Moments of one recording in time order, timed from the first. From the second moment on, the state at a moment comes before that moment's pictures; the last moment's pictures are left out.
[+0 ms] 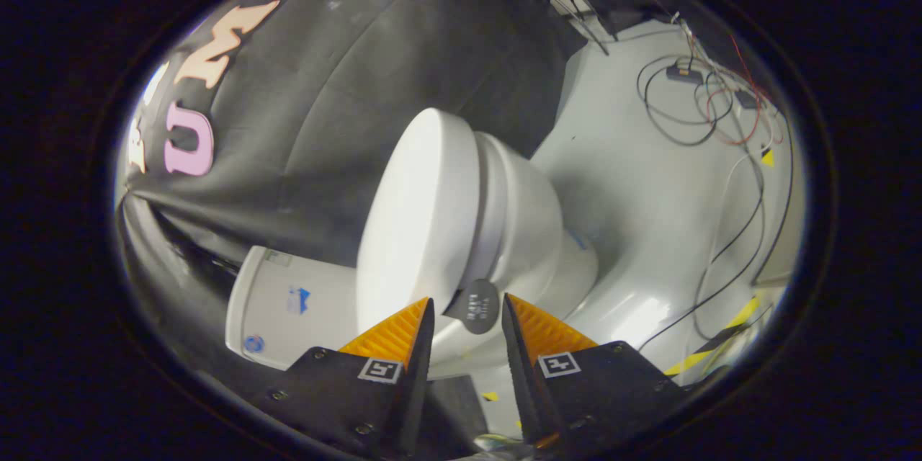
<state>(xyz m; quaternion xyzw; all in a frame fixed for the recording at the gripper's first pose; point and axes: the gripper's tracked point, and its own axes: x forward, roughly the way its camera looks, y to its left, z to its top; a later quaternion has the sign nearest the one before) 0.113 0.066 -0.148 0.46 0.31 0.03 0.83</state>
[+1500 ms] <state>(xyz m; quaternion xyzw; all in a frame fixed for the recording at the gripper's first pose) 0.103 0.118 -0.024 0.36 0.27 0.10 0.89</state>
